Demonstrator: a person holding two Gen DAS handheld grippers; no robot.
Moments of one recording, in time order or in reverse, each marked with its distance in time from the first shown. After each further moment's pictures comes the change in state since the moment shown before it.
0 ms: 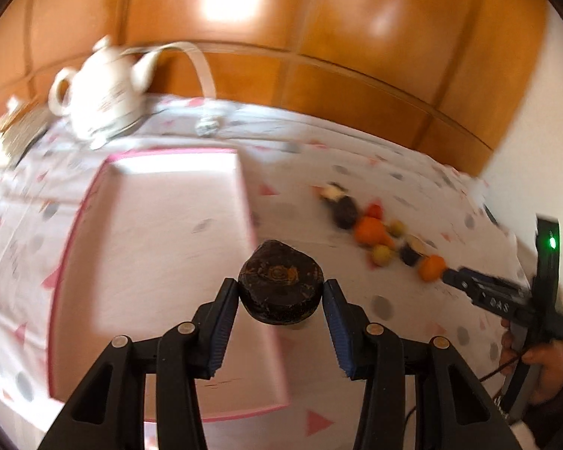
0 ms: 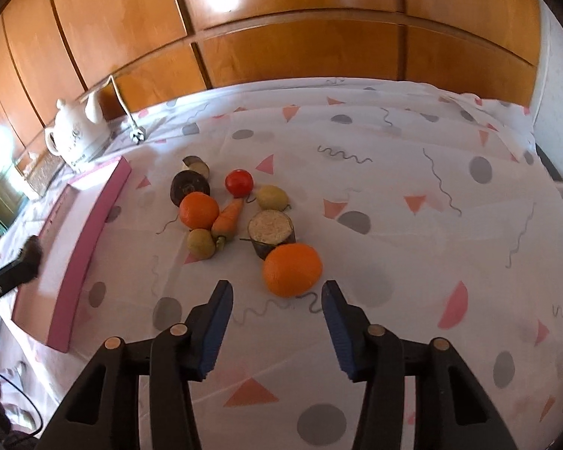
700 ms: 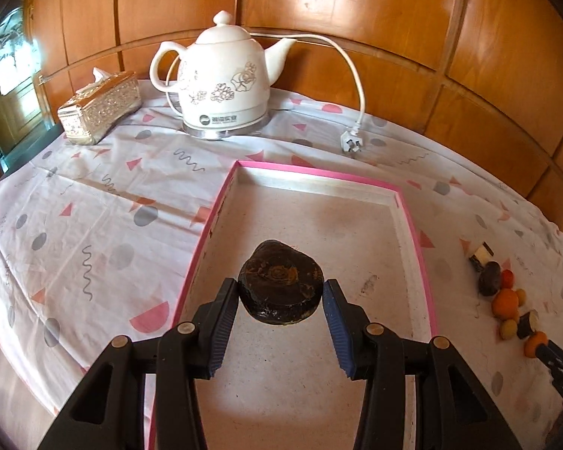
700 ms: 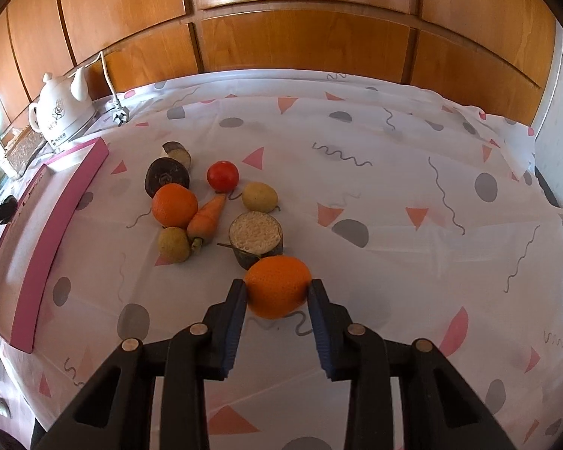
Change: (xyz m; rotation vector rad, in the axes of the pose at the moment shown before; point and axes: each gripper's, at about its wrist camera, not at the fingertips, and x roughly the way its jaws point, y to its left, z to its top) left arm 0.037 0.089 0.042 -0.143 -0.018 0.318; right arm 0.023 0.003 0.006 -0.068 0.018 -0.081
